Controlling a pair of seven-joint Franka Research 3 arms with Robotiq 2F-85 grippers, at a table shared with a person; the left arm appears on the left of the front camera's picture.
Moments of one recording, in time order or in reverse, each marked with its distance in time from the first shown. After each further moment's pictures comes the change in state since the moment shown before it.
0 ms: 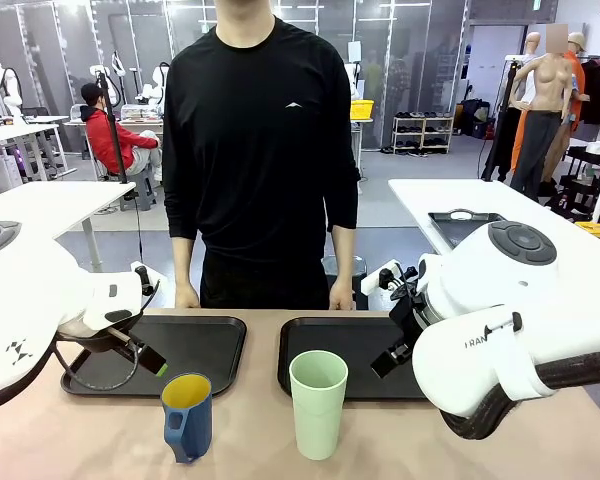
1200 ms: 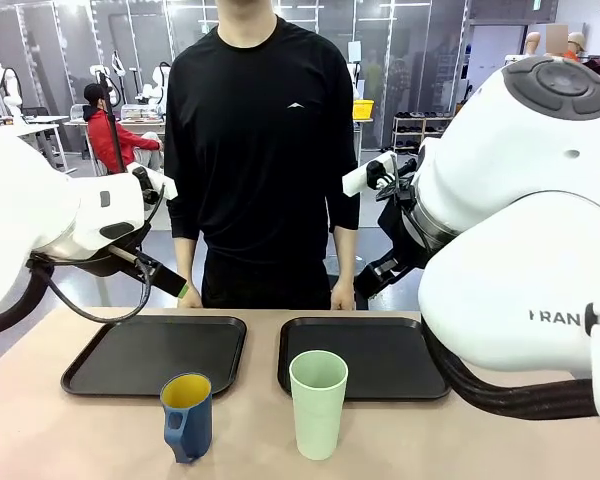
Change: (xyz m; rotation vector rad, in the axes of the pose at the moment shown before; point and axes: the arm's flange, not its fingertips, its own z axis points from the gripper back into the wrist) left arm 0.066 -0.057 0.146 0.061 -0.233 -0.025; right arm 0.066 0.056 0.170 -0.173 -0.099 -0.028
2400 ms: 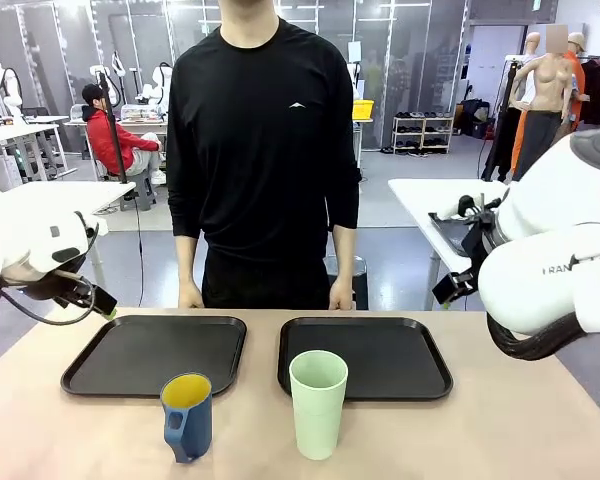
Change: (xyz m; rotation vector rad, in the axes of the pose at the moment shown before) left arm -0.079 0.142 -0.080 0.106 0.205 0.235; right arm -0.064 -0.144 -0.109 -0.022 0.119 -0.279
